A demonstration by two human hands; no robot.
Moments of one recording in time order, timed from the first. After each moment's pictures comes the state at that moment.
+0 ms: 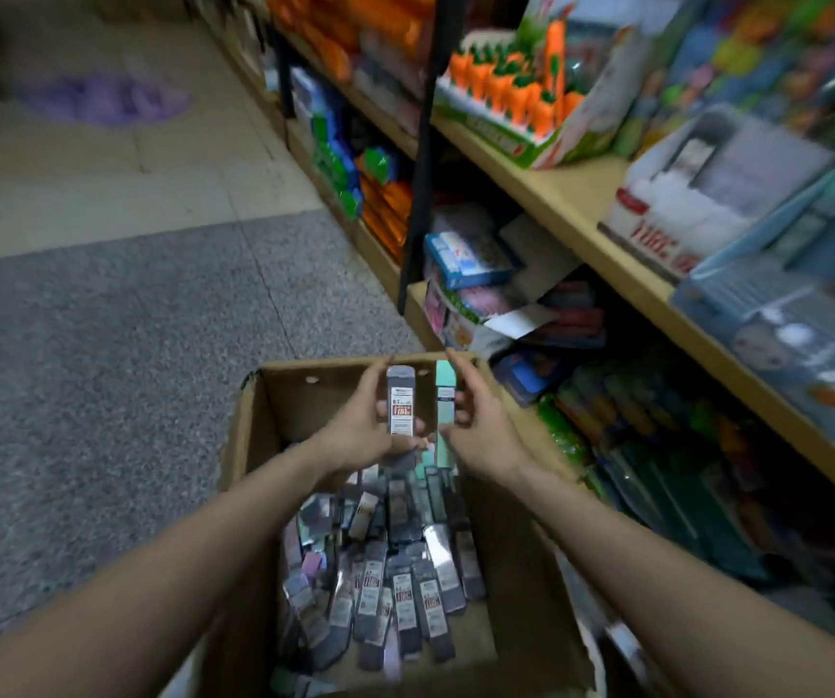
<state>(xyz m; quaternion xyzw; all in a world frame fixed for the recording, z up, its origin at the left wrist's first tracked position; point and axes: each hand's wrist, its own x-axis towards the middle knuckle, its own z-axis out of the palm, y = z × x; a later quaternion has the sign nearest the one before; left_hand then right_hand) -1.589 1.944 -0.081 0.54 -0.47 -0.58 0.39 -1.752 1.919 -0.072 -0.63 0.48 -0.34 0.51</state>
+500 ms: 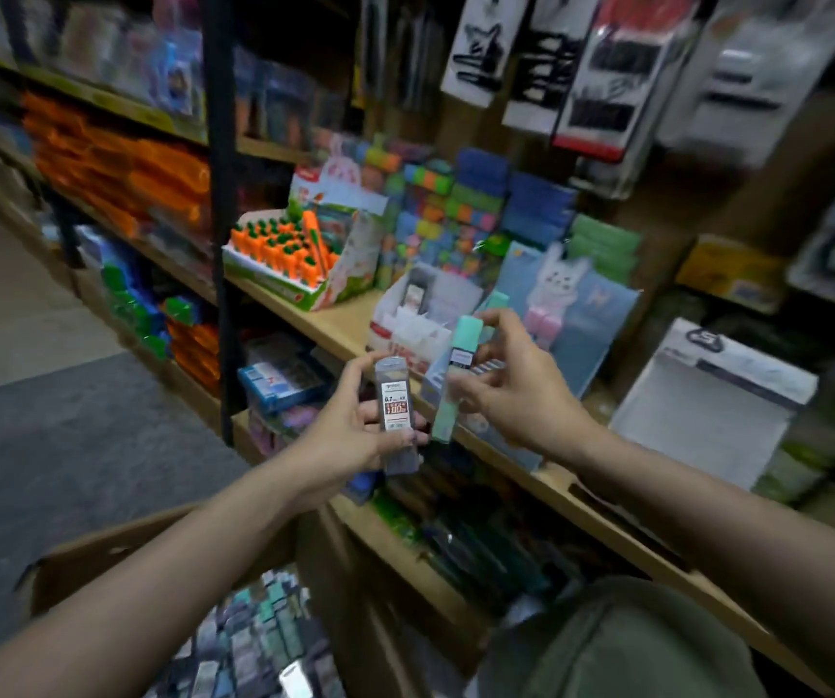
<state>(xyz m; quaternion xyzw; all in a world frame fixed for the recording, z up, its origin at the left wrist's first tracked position) -1.724 1.912 0.067 0.29 -0.57 -0.65 0.41 -1.906 1.956 0.155 -0.69 0.59 -0.39 0.13</state>
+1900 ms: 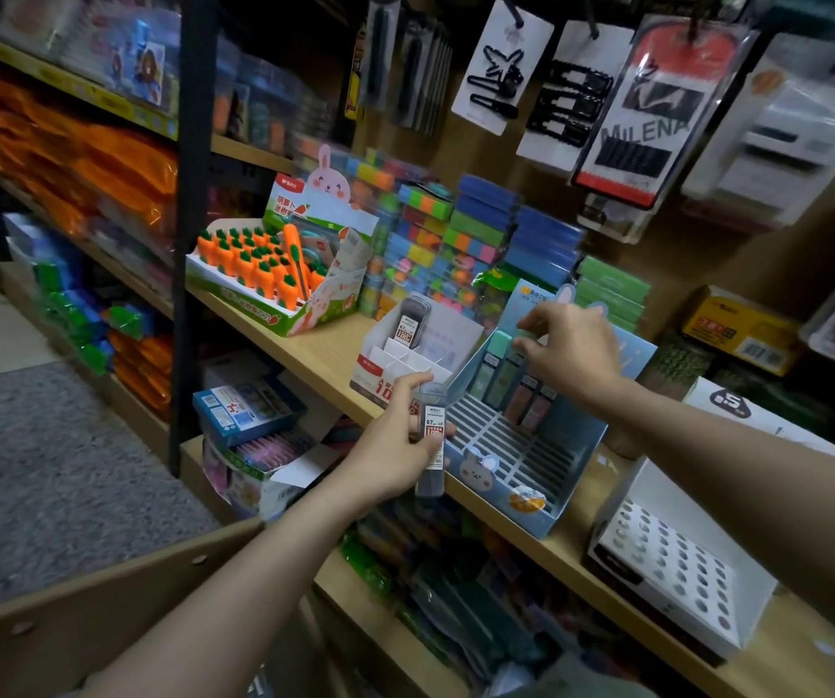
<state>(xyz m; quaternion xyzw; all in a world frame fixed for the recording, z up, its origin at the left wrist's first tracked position) -1.772 1.854 0.070 0.33 -0.68 -0.53 0.39 -1.967 1.857 0.194 -0.64 0.72 -0.20 -0.19</state>
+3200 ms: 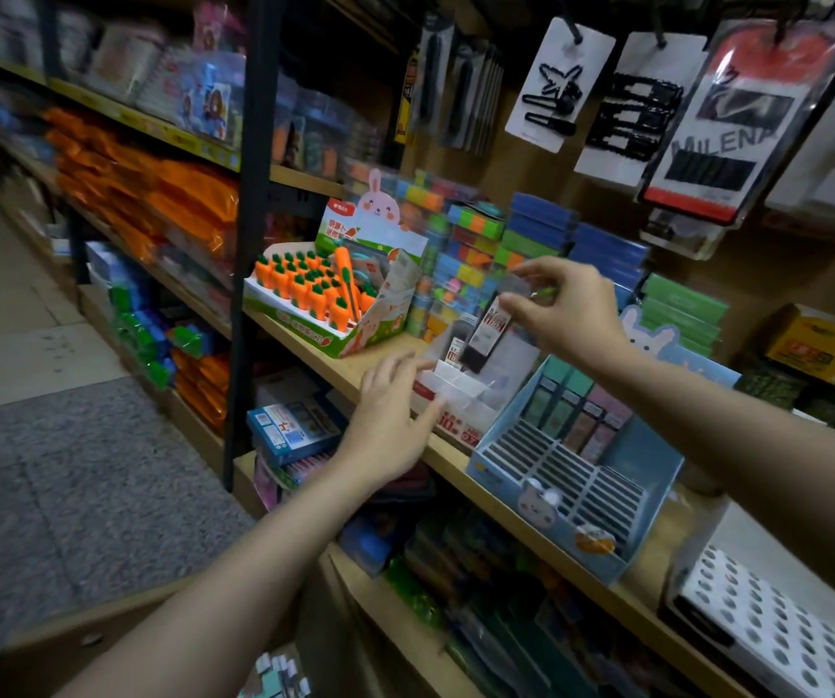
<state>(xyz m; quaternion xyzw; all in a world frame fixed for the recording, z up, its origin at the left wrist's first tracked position) -1.728 1.810 0.083 0.44 -0.75 -0.22 0.44 -1.904 1.815 0.218 -0.68 0.62 -0.40 -0.06</state>
